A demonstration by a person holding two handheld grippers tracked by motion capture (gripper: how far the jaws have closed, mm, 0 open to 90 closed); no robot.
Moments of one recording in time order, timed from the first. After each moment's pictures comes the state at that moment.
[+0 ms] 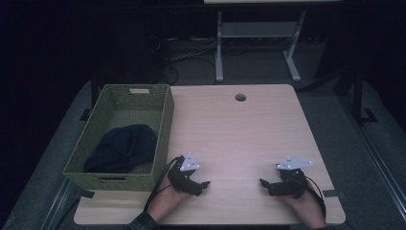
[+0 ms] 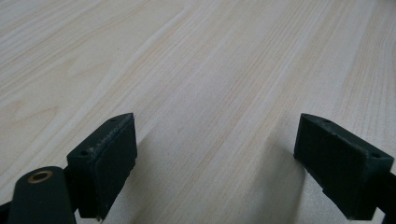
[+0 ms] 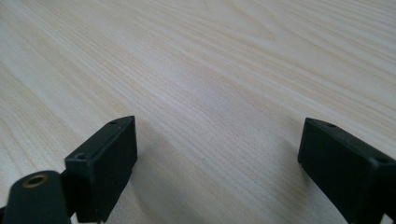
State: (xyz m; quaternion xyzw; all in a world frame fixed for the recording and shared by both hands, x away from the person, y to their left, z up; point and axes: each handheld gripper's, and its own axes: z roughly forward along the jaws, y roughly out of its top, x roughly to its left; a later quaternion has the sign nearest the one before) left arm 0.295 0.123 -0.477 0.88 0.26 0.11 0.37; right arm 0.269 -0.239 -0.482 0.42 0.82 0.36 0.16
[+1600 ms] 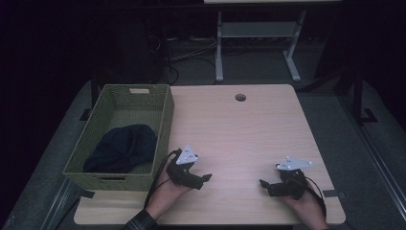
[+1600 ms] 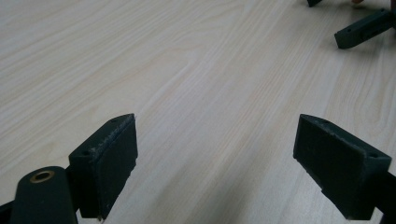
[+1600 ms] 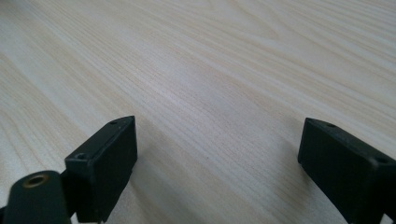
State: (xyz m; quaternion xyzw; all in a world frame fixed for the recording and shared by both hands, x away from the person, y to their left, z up) left arm 0.298 0.122 -0.447 0.86 0.27 0.11 0.42; right arm 0.268 -0.238 -0.482 0.41 0.82 0.36 0.16
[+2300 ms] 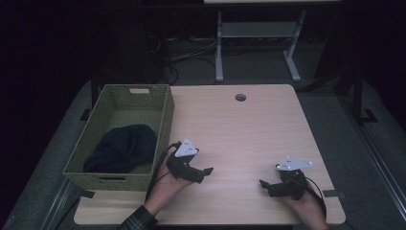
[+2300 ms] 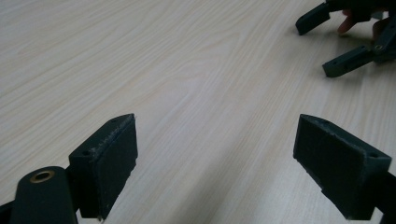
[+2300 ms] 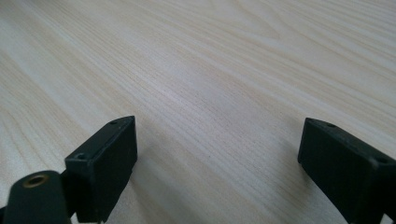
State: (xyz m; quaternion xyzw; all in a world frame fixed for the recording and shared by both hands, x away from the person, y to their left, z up) left arm 0.308 0.120 -0.424 0.85 0.26 0.10 0.44; right arm 0.267 -0.238 -0.482 0.41 0.82 0.36 0.16
